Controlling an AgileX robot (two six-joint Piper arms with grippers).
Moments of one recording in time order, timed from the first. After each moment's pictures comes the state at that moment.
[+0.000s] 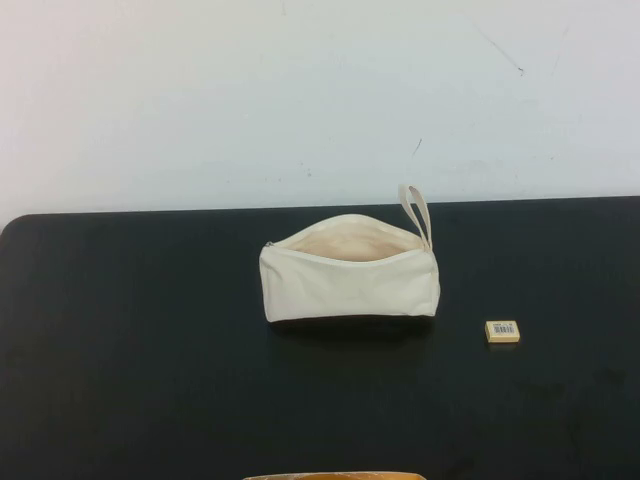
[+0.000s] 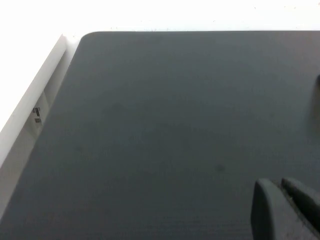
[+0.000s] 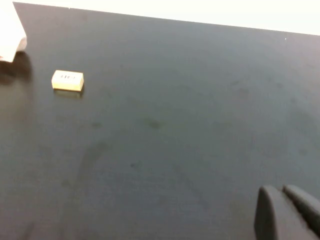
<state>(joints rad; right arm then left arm) -0.01 -0.02 0.02 -0.02 0.42 -0.10 0.00 -0.01 0.02 -0.02 0.37 -0.04</state>
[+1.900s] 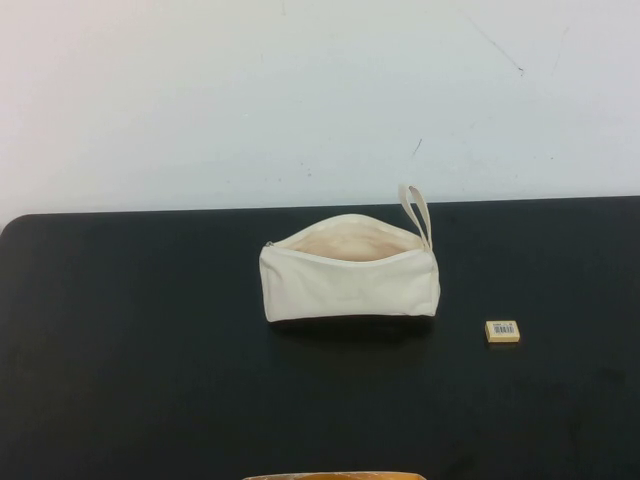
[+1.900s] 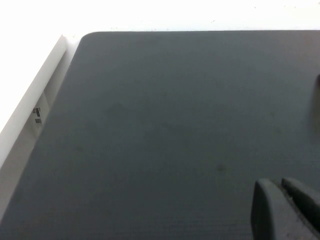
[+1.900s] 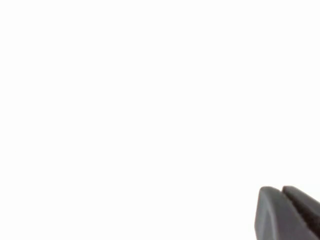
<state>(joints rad) -0.01 -0.02 0.03 -0.01 -0.65 -0.21 0.00 -0.01 0.02 -0.02 0.37 -0.03</state>
